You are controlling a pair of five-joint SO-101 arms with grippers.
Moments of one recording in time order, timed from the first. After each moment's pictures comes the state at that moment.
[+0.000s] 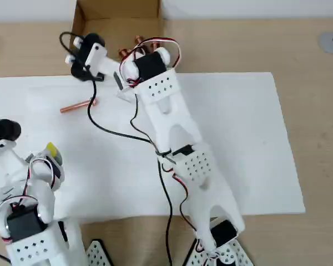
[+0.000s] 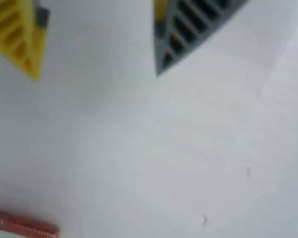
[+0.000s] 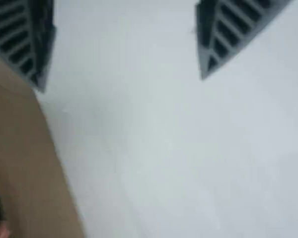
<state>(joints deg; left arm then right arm) -24.4 -85.1 67.3 67.9 2.7 -34.1 53.8 -82.9 101.6 31.7</state>
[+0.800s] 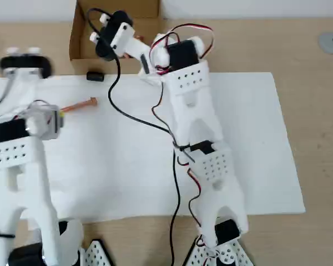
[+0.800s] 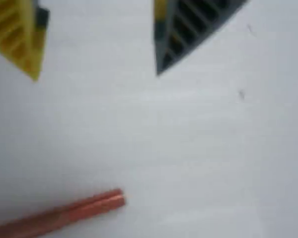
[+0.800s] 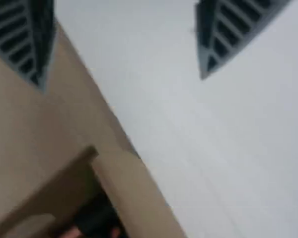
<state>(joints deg) -16.3 -29.1 32.9 60.4 -27.4 -25.2 45.5 -81.0 101.6 34.2</state>
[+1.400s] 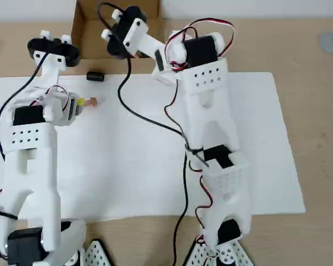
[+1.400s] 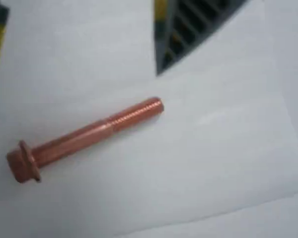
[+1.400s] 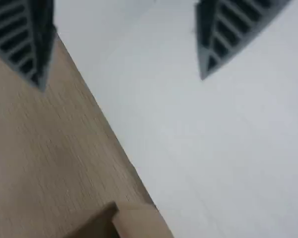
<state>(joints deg) -11.1 -21.9 30.4 48.7 -29.6 -22.2 32.0 -66.4 101.6 36.6</state>
